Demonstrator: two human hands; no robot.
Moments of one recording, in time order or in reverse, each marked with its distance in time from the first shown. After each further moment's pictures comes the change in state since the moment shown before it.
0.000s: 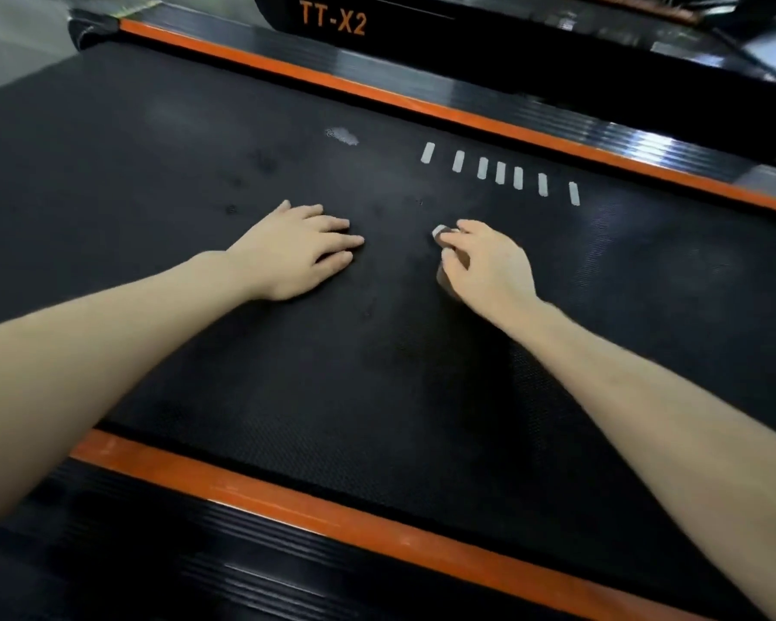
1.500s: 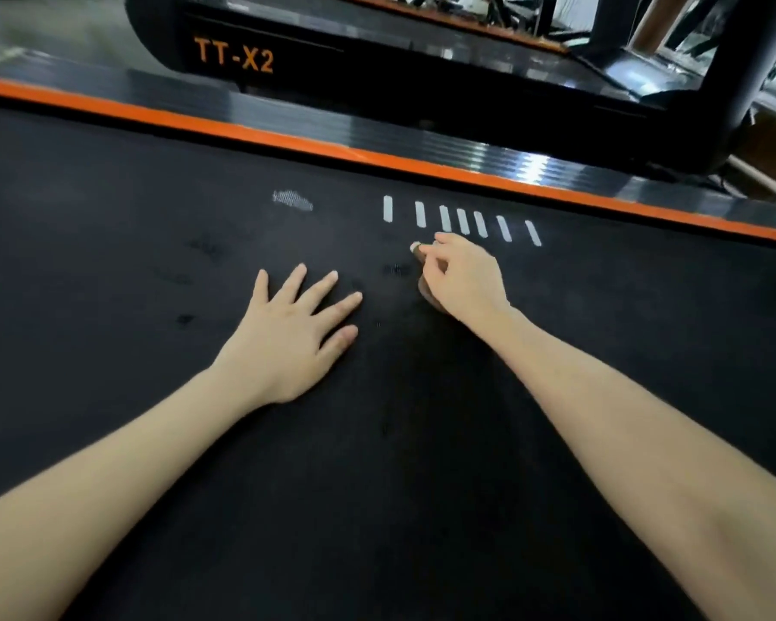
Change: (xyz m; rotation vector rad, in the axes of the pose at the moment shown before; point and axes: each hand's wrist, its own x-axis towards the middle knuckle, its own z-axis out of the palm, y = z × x) left_hand 0.041 -0.021 0.025 -0.021 0.044 0.079; right_hand 0.081 0.008 0.026 -0.031 0.059 0.220
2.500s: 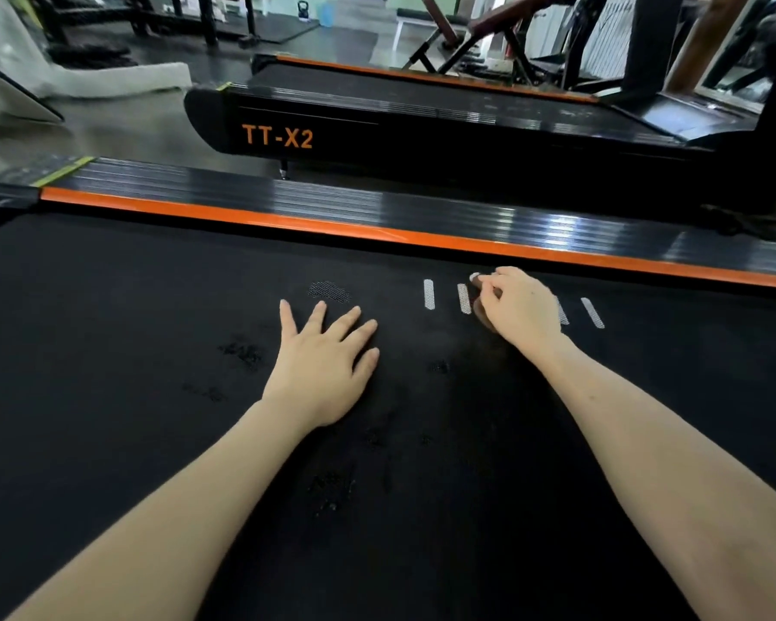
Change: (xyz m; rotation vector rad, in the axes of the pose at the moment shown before) left_hand 0.085 -0.038 -0.009 0.054 0.009 -0.158; right_hand 0.105 0.042 0.021 -0.080 0.119 0.085
